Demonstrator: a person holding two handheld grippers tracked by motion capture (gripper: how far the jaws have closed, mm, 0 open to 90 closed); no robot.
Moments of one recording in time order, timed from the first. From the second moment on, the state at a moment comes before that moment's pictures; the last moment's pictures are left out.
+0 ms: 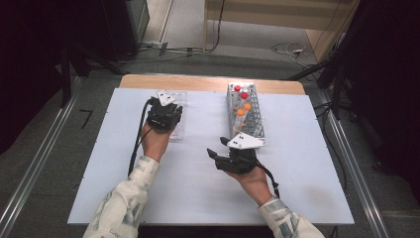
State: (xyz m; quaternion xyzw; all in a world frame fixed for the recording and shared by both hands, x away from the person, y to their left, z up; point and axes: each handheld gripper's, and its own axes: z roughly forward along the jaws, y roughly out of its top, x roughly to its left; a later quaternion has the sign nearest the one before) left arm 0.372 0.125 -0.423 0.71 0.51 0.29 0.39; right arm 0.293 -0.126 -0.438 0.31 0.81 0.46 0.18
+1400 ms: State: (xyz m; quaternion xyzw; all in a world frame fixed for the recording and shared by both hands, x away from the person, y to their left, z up) left arm 0.302 0.146 -0.418 0.68 0.52 0.26 0.44; right arm 0.311 -0.206 -0.430 0.39 0.76 0.46 0.24
